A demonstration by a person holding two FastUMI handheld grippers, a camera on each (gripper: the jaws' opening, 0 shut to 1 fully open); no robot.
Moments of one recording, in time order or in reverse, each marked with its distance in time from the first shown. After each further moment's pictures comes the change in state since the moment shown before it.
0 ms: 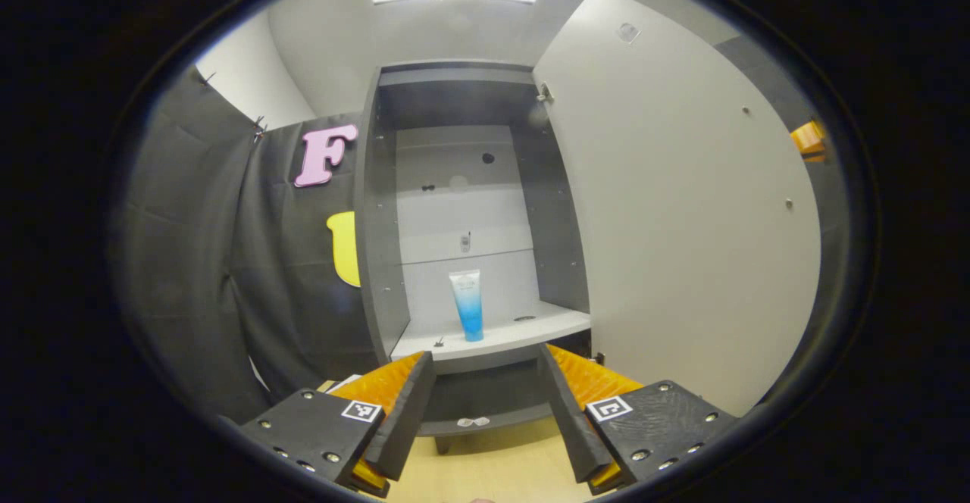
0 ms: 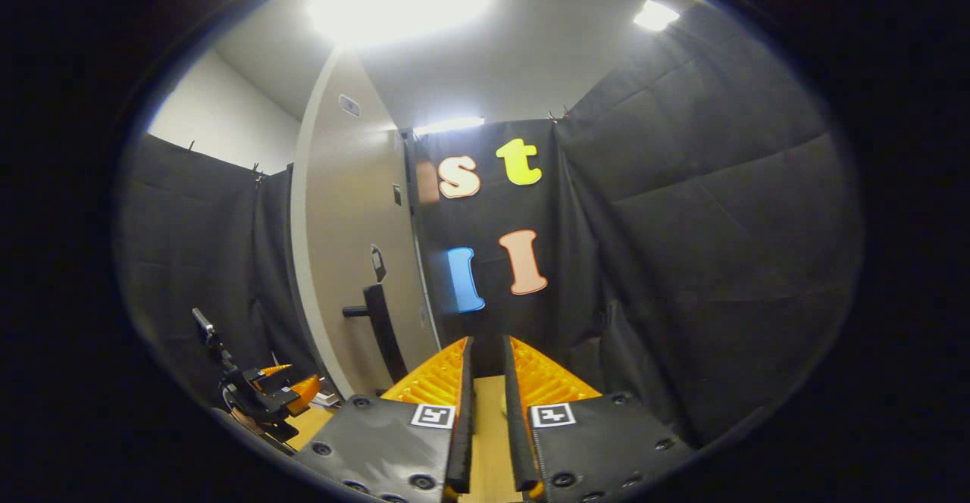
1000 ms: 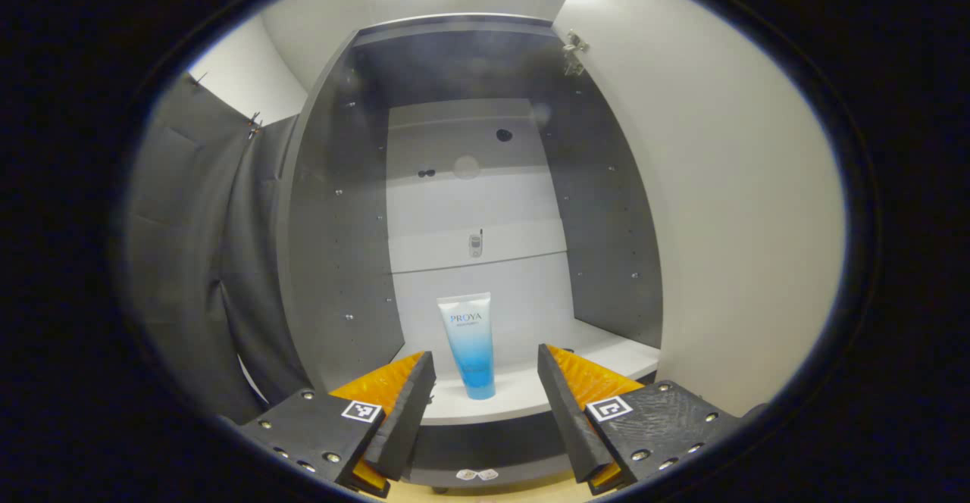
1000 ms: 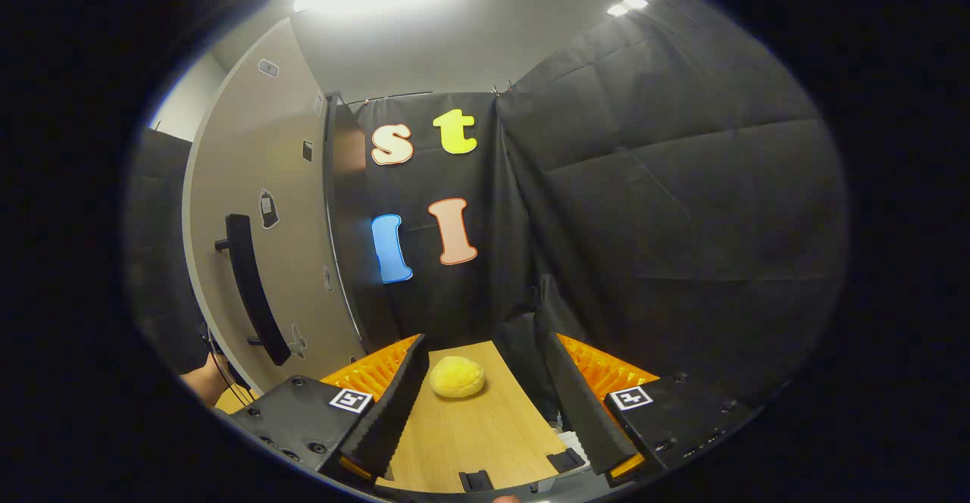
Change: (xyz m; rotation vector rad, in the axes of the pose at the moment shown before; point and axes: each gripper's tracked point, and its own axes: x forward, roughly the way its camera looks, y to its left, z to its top) left arm 0.182 0.009 -0.011 -0.008 0.004 0.078; right arm 0.008 -0.094 -0.051 -0.024 0.101 -0.186
